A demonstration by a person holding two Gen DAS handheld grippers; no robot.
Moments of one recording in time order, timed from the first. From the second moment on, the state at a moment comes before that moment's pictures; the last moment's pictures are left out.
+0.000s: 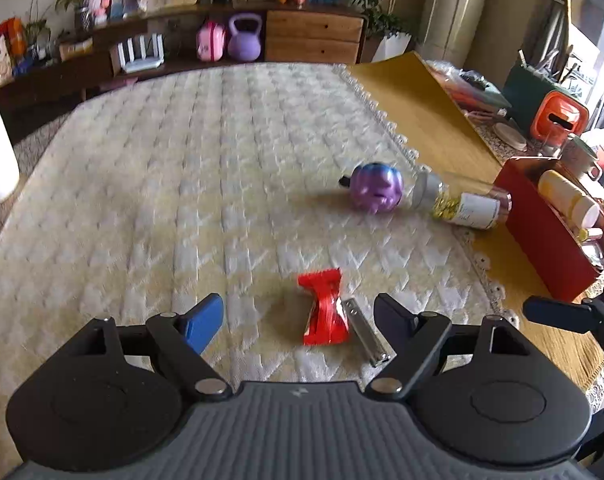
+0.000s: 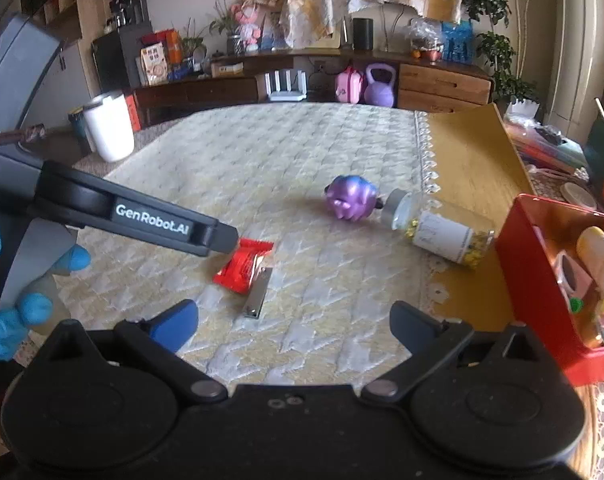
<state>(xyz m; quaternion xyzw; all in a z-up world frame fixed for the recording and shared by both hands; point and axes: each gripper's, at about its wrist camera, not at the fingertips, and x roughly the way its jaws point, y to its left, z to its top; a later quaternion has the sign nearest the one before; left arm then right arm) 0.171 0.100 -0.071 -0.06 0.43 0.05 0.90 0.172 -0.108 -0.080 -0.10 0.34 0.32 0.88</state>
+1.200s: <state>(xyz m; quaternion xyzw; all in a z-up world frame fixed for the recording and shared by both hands) 0.200 0.095 -0.112 -0.05 0.43 0.04 0.90 0.203 -0.055 -0.121 -0.13 0.37 0.33 0.86</state>
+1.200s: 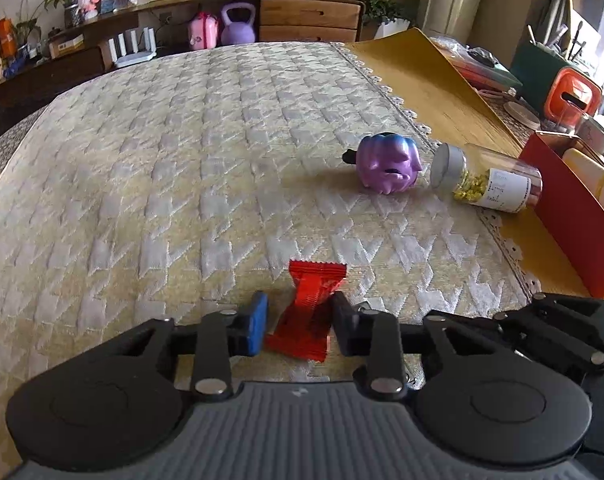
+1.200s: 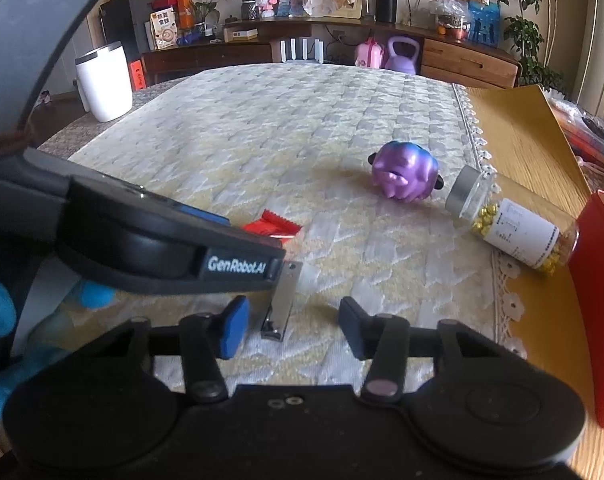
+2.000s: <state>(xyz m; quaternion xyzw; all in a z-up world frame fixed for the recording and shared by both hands) 0.193 0.091 -0.102 -0.05 0.43 0.04 0.90 0.194 -0.084 -0.104 -0.11 0.35 0.29 0.88</state>
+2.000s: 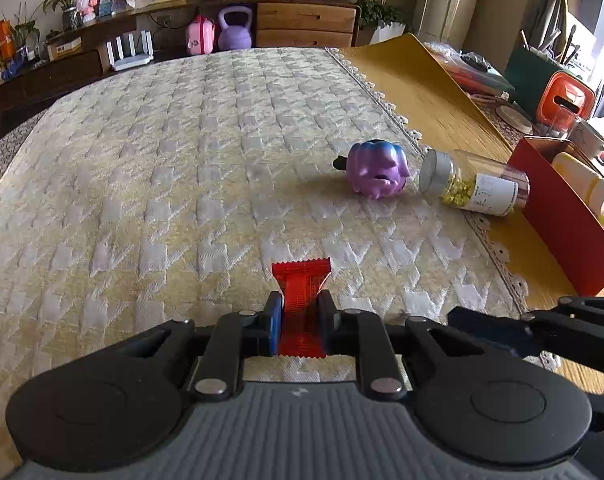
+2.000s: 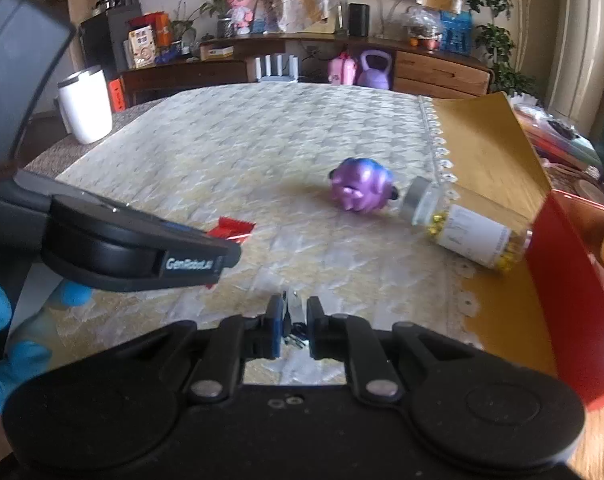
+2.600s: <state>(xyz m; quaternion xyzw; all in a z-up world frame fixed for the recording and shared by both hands) 0.176 0.058 -0.066 -0.05 0.42 0.01 0.91 0.184 -0.151 -0.076 -0.08 0.34 0.28 0.90</state>
